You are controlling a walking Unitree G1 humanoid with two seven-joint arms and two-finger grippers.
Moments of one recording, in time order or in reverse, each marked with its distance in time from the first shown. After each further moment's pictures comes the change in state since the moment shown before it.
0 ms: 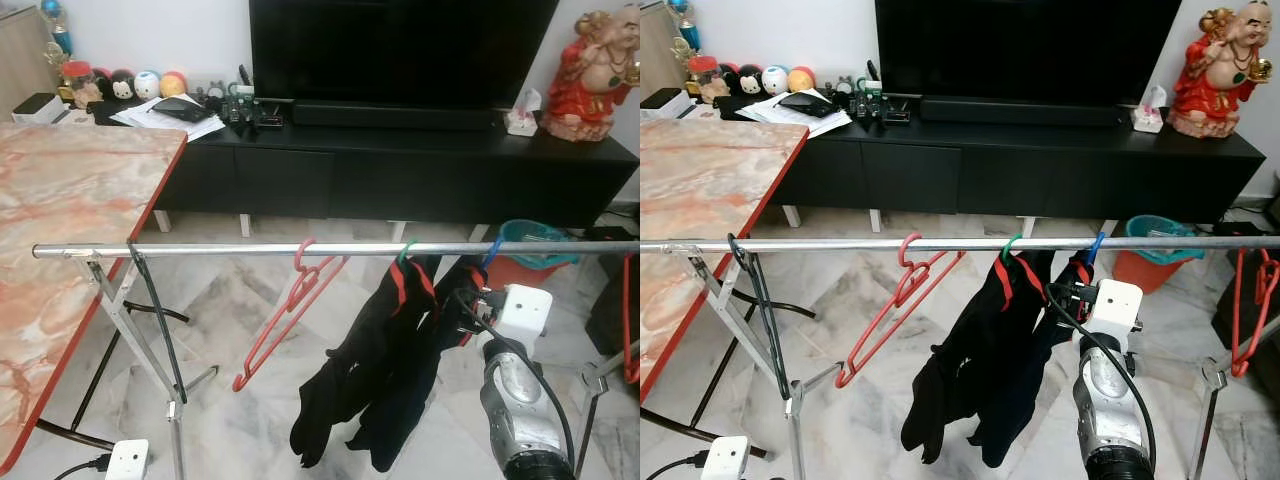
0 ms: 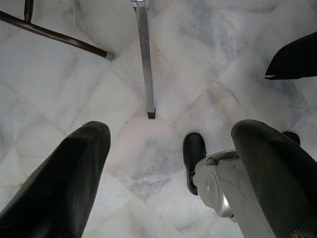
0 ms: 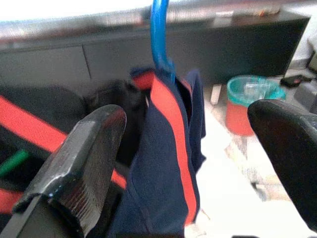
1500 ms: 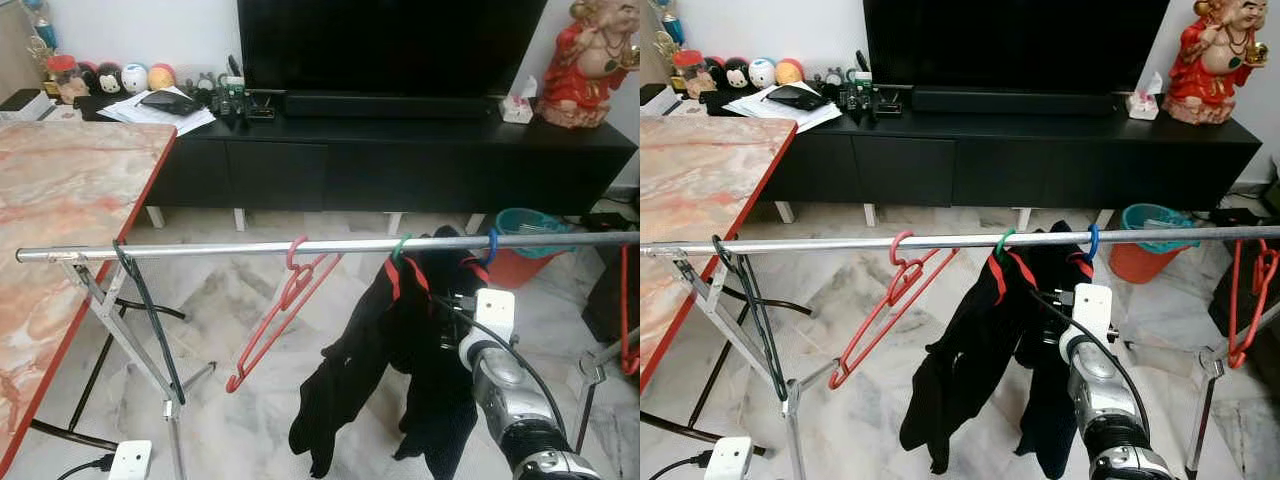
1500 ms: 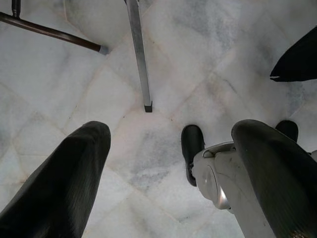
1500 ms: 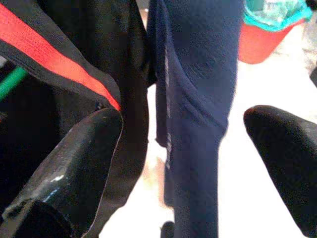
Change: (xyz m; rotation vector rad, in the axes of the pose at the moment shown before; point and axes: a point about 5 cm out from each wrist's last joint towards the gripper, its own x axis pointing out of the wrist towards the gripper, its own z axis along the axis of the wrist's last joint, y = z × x) left arm 0.001 -0.002 0.000 0.012 0.019 -0.026; right arm 0.012 0.003 -0.028 -0.034 0.335 0.015
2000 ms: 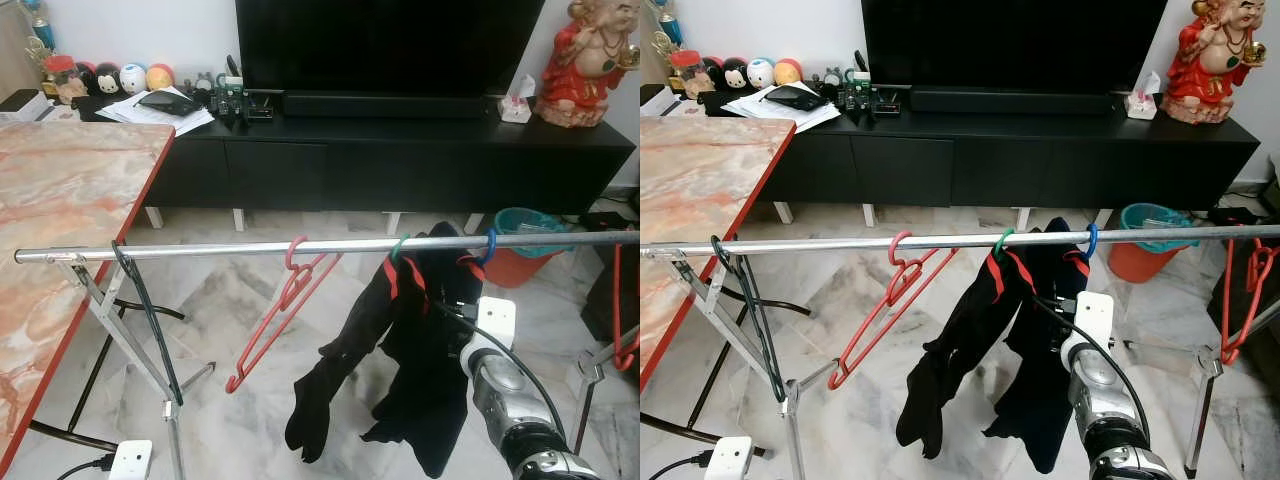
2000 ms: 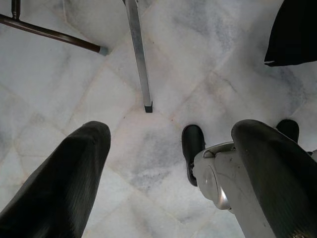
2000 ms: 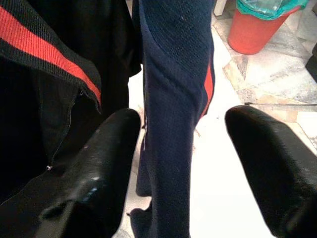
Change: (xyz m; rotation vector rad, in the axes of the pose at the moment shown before) left arm 0.000 0.000 0.000 0.005 0.001 0.001; right arm 0.001 0.000 -0.003 0.009 0.013 -0.006
